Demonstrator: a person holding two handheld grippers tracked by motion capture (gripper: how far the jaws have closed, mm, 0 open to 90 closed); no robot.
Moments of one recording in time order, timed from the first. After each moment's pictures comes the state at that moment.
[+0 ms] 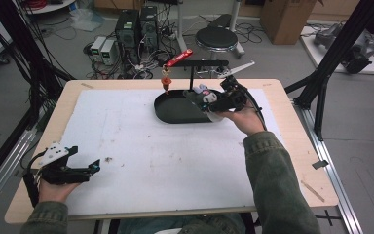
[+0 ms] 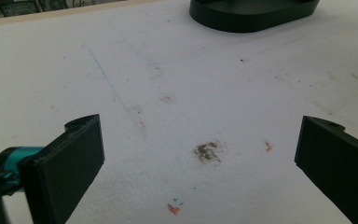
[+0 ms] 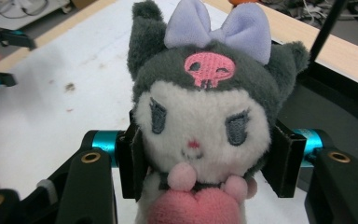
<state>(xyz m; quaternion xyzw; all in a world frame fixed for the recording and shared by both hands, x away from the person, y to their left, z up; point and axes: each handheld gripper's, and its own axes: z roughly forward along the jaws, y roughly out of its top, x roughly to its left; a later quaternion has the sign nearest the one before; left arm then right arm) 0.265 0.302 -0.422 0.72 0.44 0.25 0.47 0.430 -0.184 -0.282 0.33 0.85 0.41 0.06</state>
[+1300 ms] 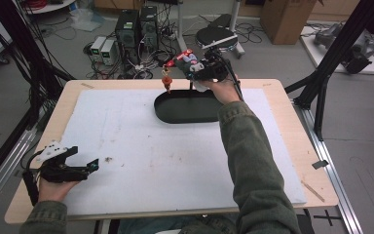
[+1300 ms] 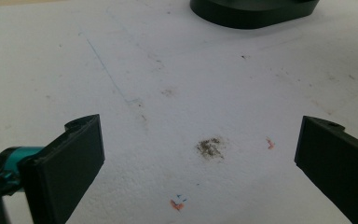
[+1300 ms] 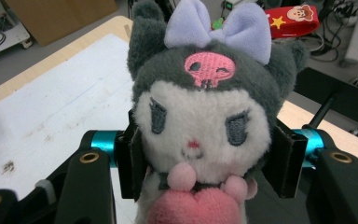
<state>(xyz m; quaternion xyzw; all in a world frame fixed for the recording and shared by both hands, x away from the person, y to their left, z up) 0.271 0.309 -0.424 0.72 0.45 0.22 0.48 0.508 -0.141 -0.256 0.36 0.82 0.43 0.12</state>
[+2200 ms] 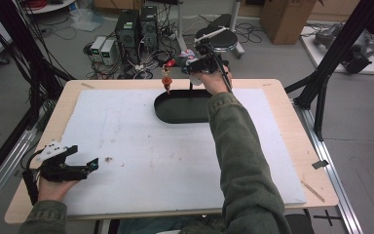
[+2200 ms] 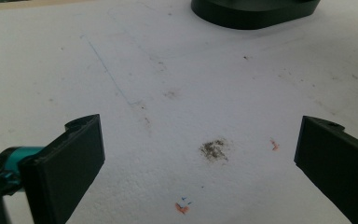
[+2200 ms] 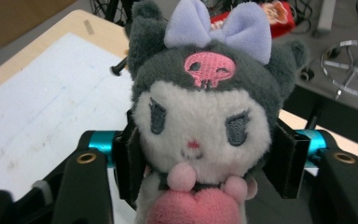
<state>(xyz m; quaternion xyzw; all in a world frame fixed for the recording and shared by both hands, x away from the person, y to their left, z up) 0.273 0.311 -0.424 0.72 0.45 0.23 0.48 0.543 -0.119 -0.259 0.43 0.81 0.38 0.13</state>
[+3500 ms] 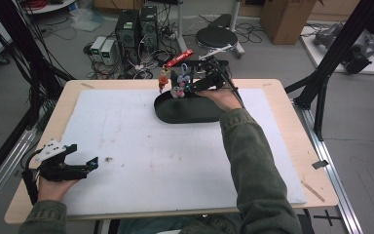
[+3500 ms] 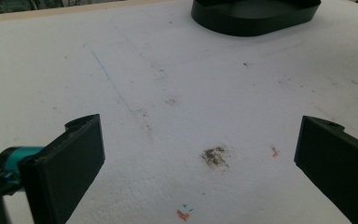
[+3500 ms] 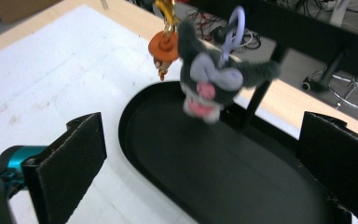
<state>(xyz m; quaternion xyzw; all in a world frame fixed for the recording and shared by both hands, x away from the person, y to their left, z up) 0.273 0.311 -0.423 0.72 0.44 0.24 0.48 0.500 -0.137 -0.282 0.37 0.83 0.39 0.15</state>
